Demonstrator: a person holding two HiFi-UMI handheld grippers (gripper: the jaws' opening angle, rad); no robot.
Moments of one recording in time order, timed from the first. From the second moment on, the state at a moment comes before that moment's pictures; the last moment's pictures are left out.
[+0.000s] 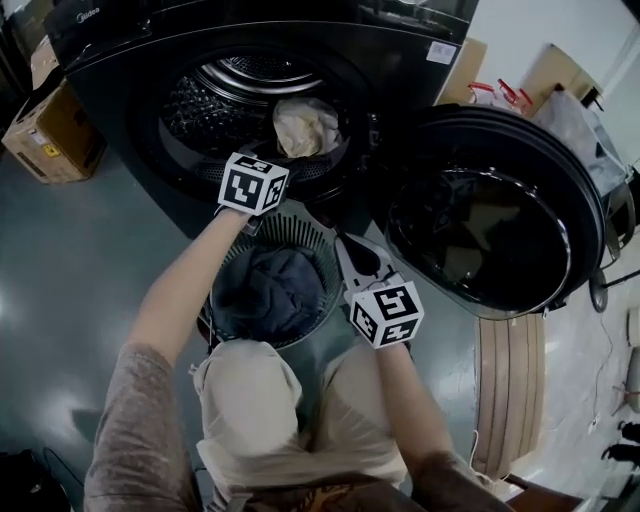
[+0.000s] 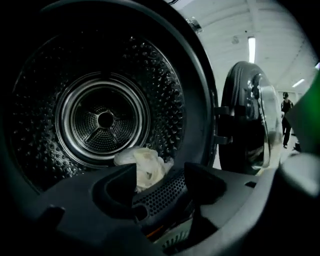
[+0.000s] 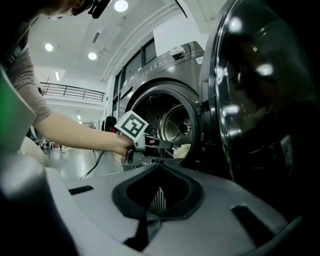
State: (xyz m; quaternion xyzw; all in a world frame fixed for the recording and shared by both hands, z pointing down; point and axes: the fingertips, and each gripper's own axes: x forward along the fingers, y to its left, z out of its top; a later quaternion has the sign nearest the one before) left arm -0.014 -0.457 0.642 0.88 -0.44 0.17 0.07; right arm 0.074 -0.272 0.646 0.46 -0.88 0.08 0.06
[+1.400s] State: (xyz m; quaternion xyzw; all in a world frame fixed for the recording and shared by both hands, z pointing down) left arm -0.062 -0.357 0.606 0.88 -0.44 0.15 0.13; right arm 0.075 -0.285 0.663 0.45 -0.88 0.10 0.06
